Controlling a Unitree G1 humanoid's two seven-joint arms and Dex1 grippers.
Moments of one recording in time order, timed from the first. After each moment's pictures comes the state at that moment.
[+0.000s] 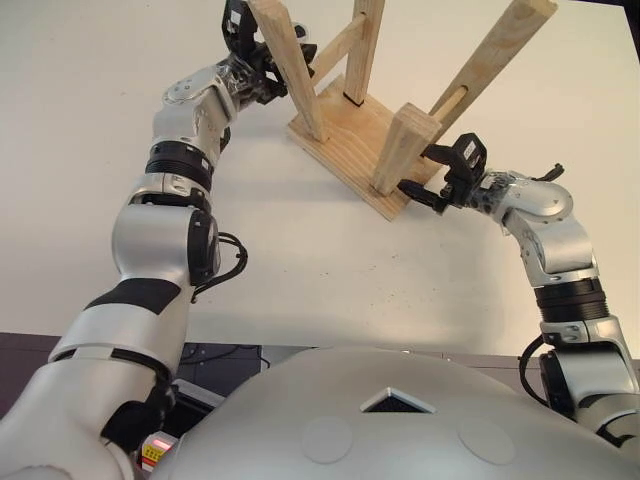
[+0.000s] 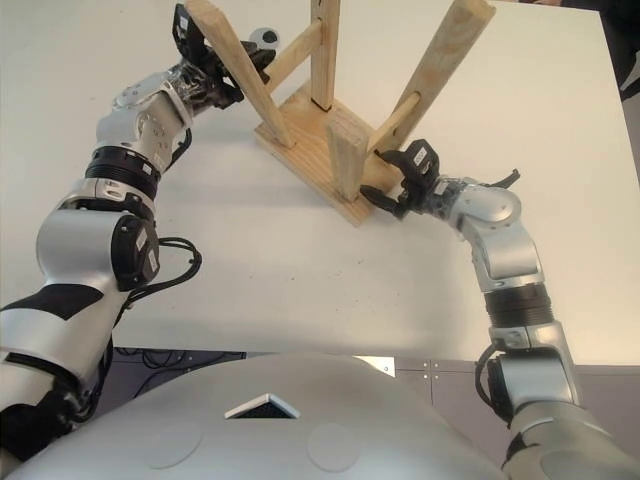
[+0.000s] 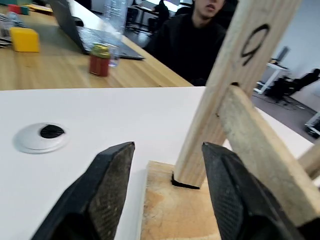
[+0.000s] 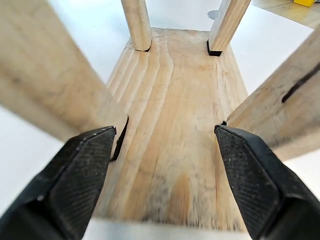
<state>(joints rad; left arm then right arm) -0.86 0.24 0.06 1.12 -0.33 0.13 -0.94 -0.13 -0.52 0.16 0.09 0.23 0.23 0.80</state>
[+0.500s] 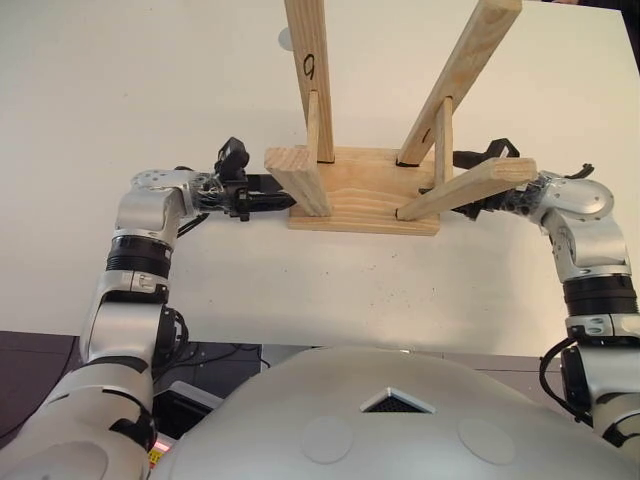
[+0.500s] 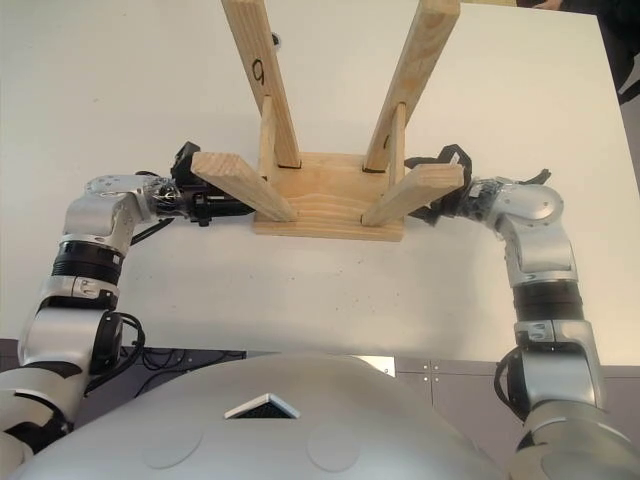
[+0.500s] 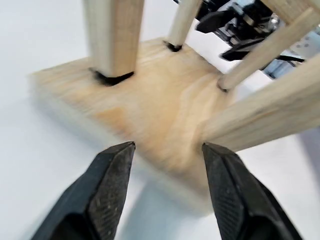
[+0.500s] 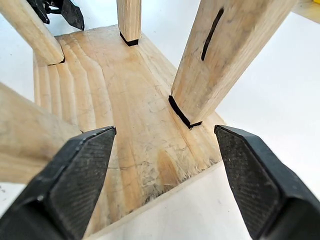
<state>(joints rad) -0.33 0.49 -0.10 0.58 -0.27 0.39 -1.28 -0.15 -0.61 0.08 0.25 0.24 0.09 1.05</state>
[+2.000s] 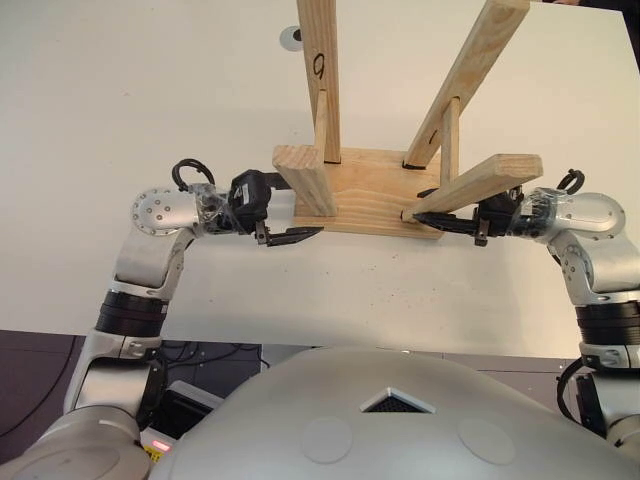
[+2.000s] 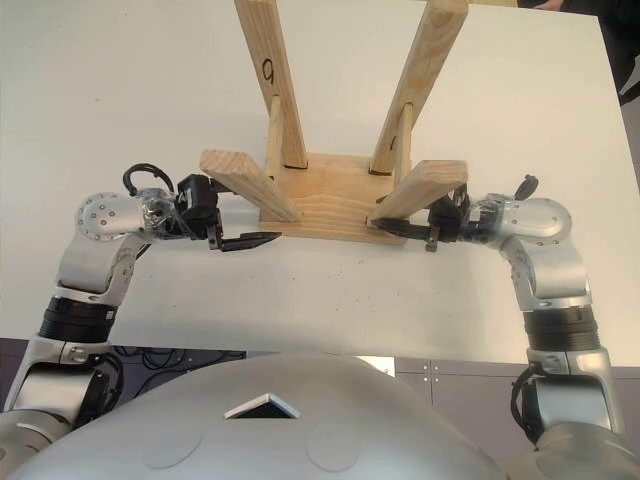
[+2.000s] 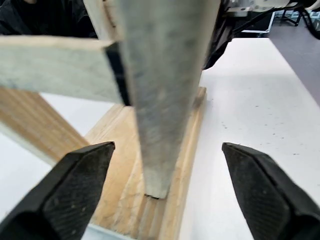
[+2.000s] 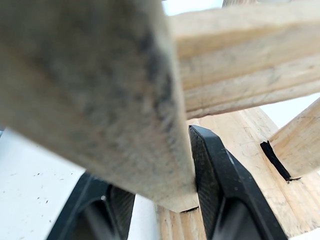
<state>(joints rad) -0.08 0.55 -0.18 0.00 -0.29 0.04 -1.15 -0.01 -0.68 0.08 -0.03 0.38 0.16 1.22</state>
